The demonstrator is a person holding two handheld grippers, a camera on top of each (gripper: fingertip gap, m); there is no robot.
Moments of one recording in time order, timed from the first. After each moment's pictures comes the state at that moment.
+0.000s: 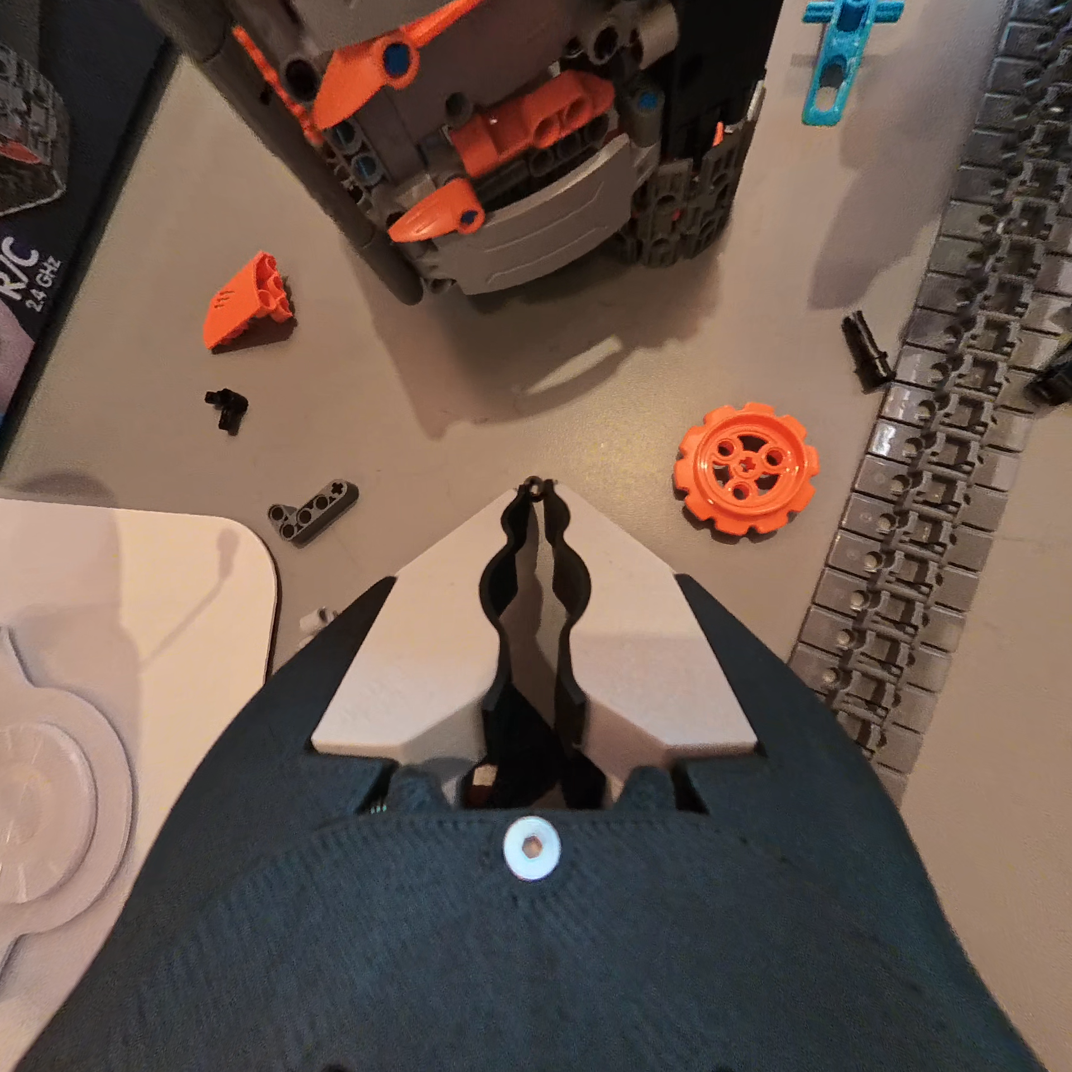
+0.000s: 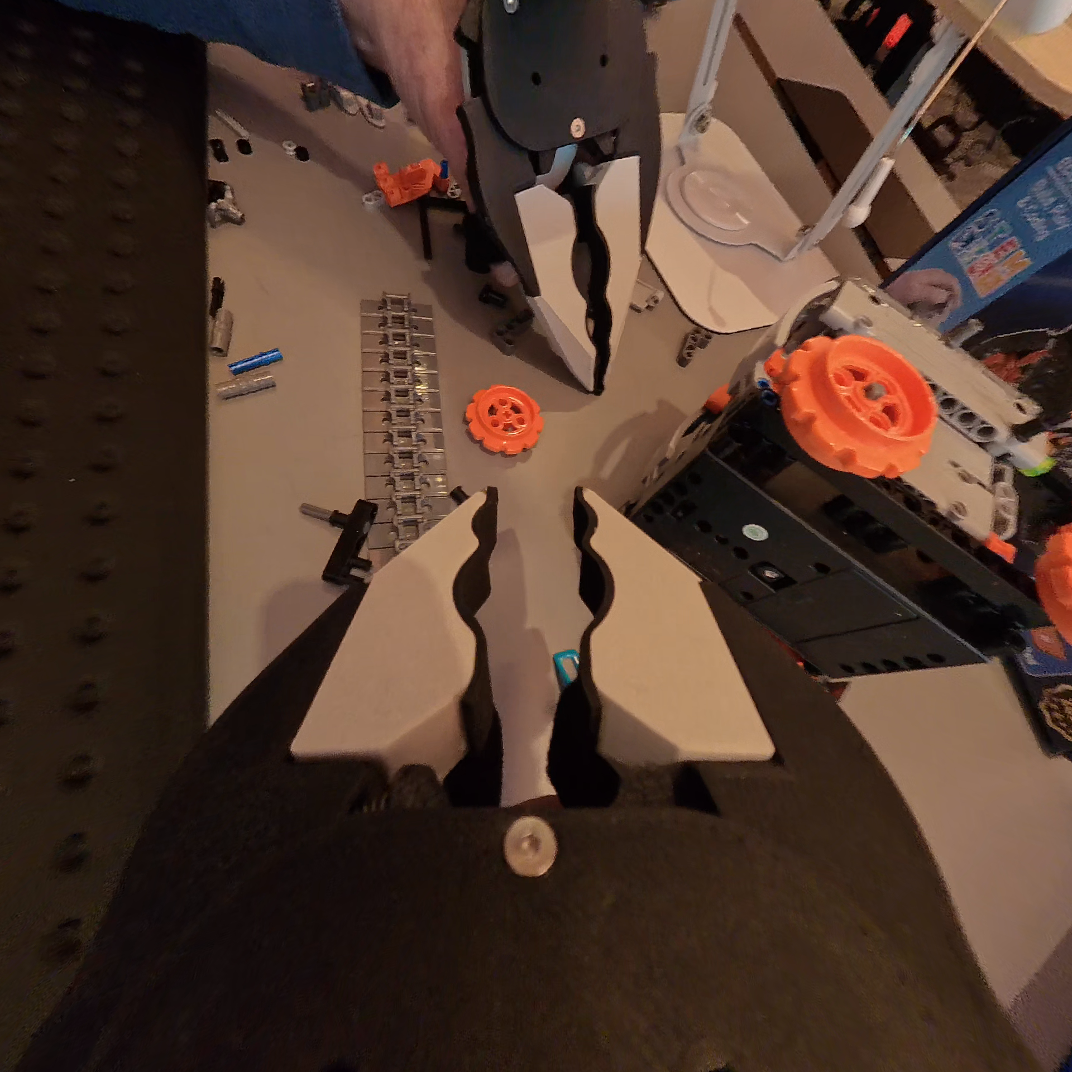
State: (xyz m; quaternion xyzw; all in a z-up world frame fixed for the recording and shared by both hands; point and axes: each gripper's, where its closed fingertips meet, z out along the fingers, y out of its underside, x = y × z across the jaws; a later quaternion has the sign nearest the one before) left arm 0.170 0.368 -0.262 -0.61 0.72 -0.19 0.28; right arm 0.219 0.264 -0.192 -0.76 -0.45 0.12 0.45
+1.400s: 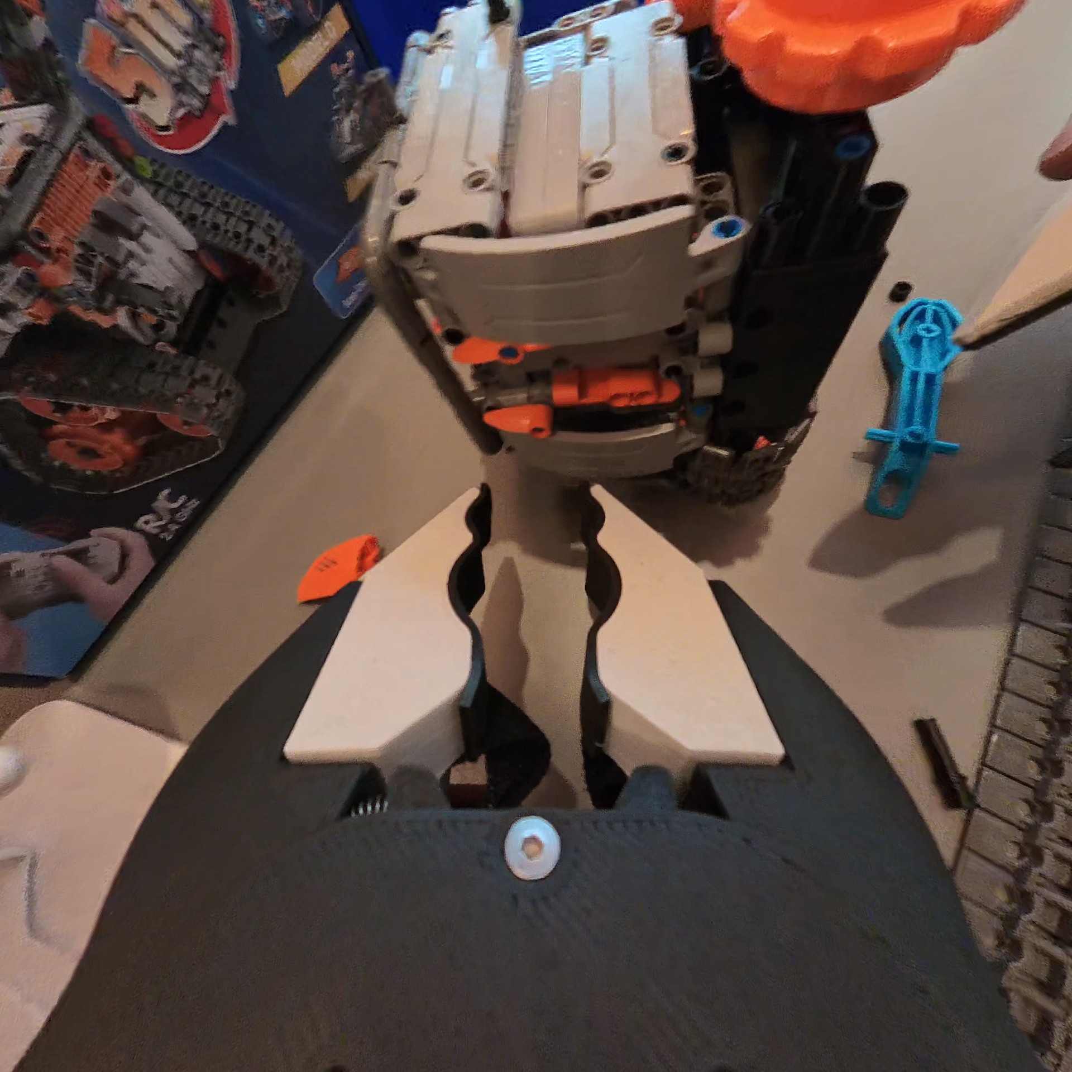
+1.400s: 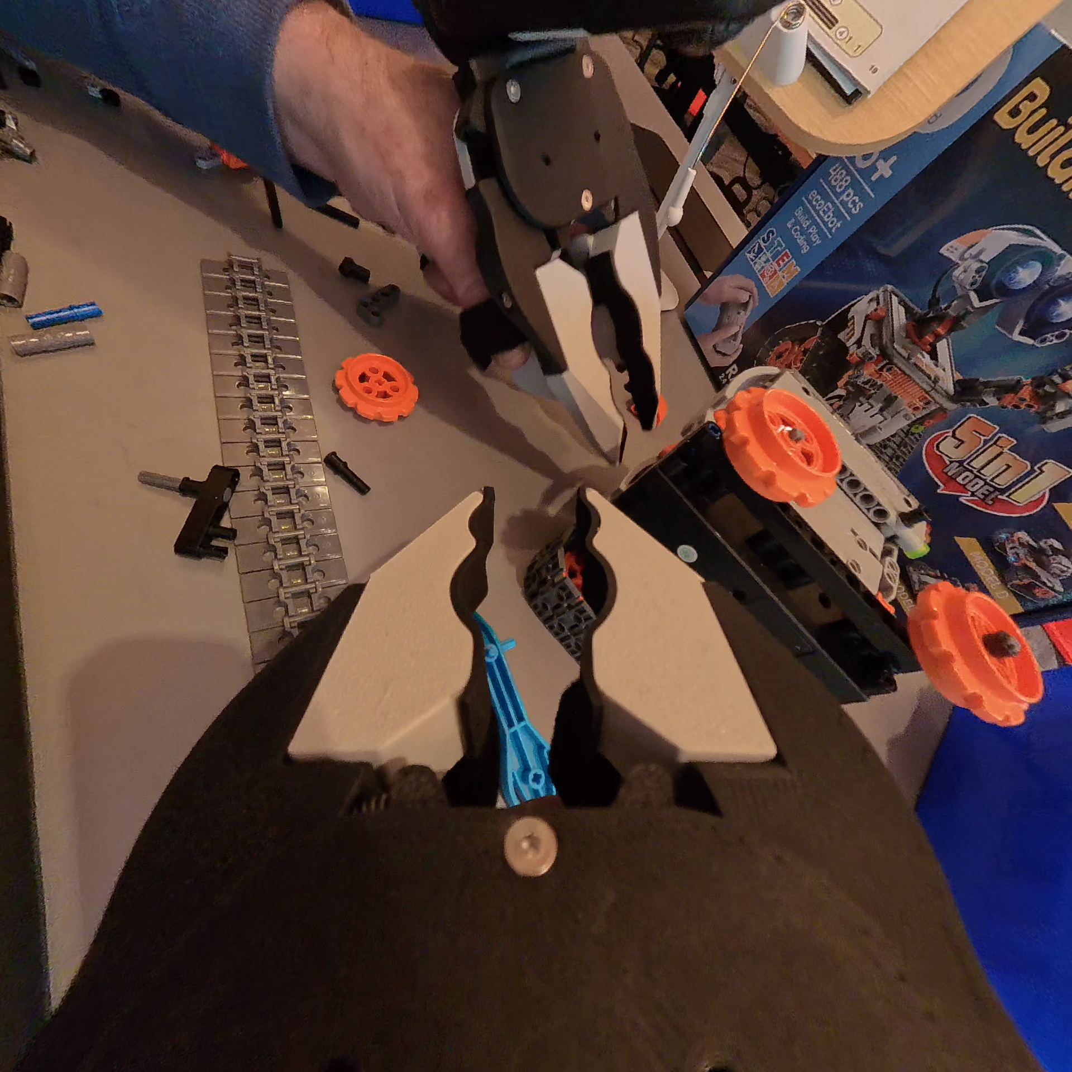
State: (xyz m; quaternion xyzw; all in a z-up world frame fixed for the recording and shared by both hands) left arm 0.277 0.382 -0.223 -0.61 0.64 -0.25 0.39; right arm 0.262 0.279 -0.180 -0.74 -0.41 0.01 0.52
